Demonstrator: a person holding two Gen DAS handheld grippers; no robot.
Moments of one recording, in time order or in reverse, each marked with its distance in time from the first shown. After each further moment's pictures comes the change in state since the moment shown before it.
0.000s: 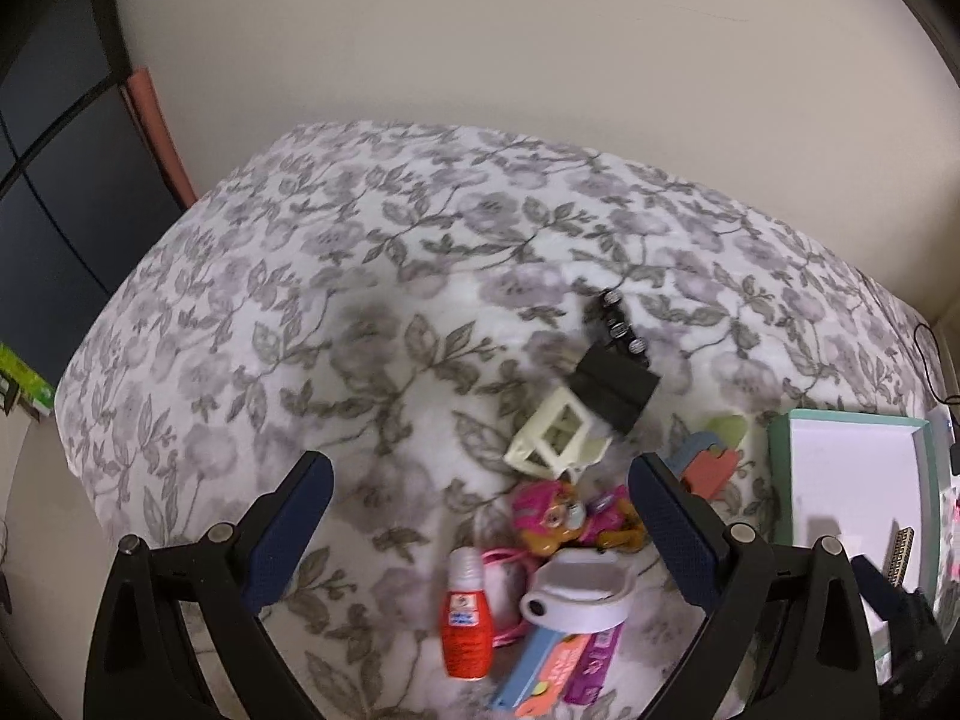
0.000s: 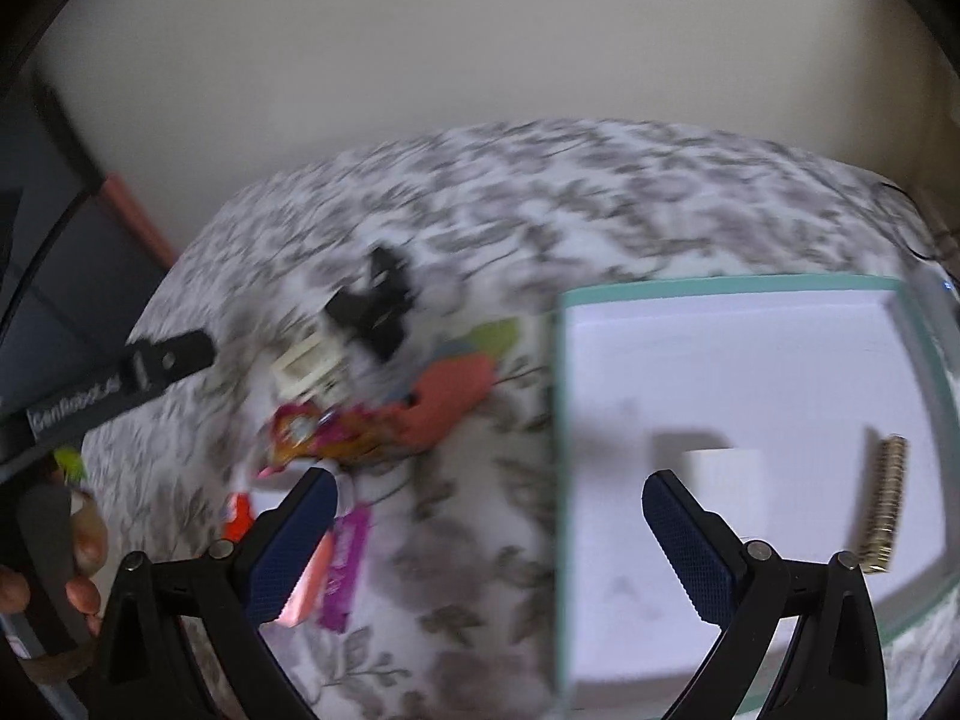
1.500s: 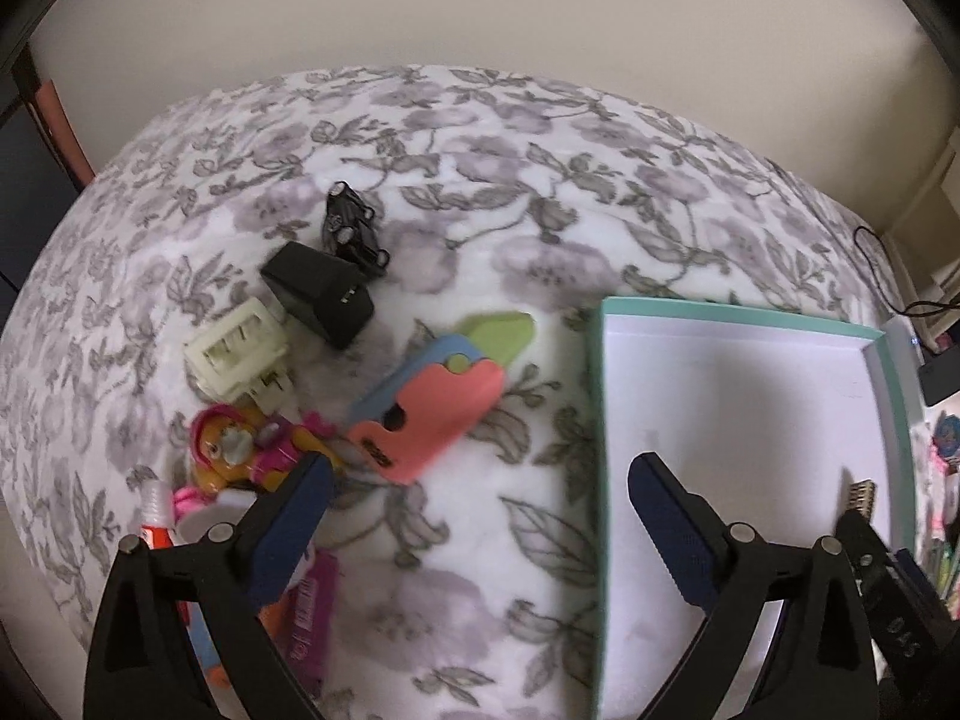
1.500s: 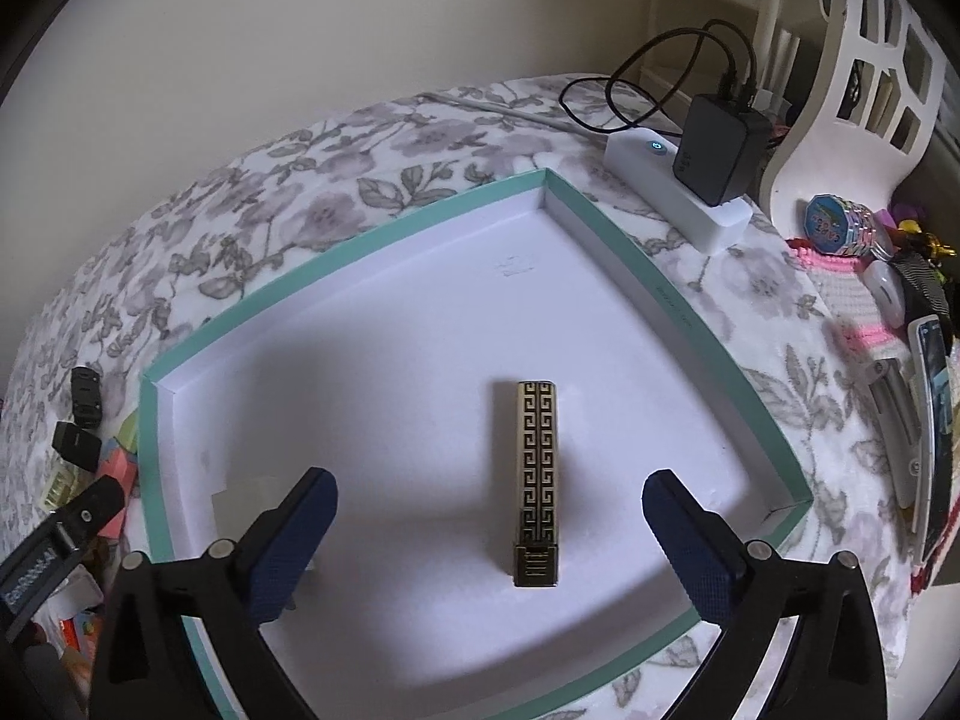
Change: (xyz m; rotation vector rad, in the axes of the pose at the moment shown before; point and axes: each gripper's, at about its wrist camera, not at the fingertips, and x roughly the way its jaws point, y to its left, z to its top) left arm 0.038 -0.149 -0.041 0.118 0.102 -0.124; right arm -0.033 -0.184 -0.025 0.419 -0.024 -0.415
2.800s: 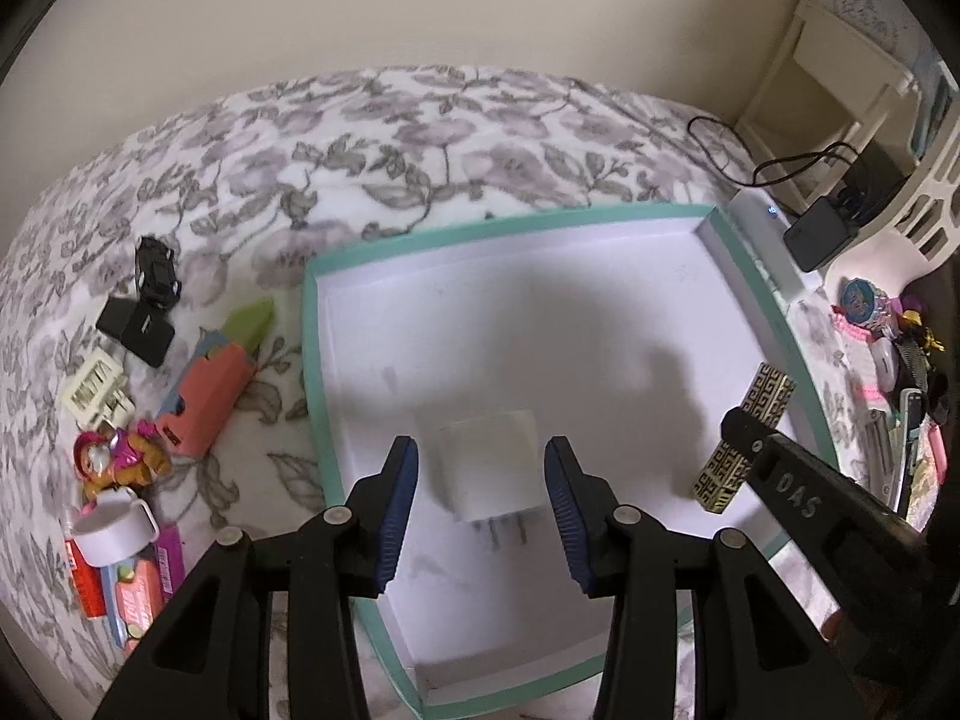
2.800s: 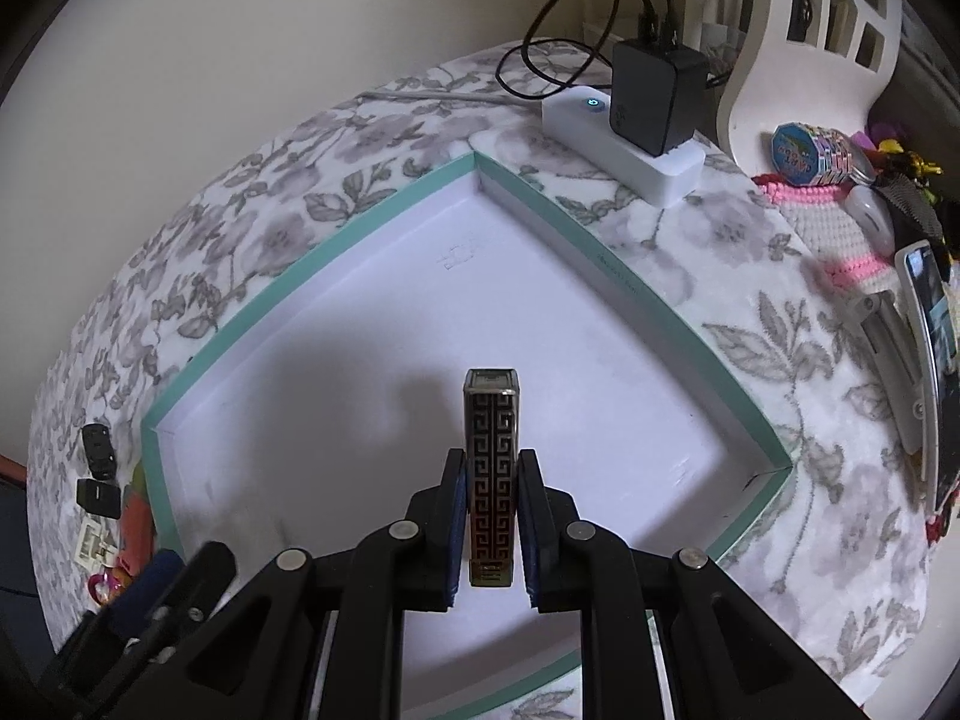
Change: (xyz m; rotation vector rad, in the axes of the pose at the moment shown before) left arm -0.032 -0.096 -0.029 0.268 0.053 -0.210; right arm -0.003 -0.030 0.006 0.150 0.074 0.015
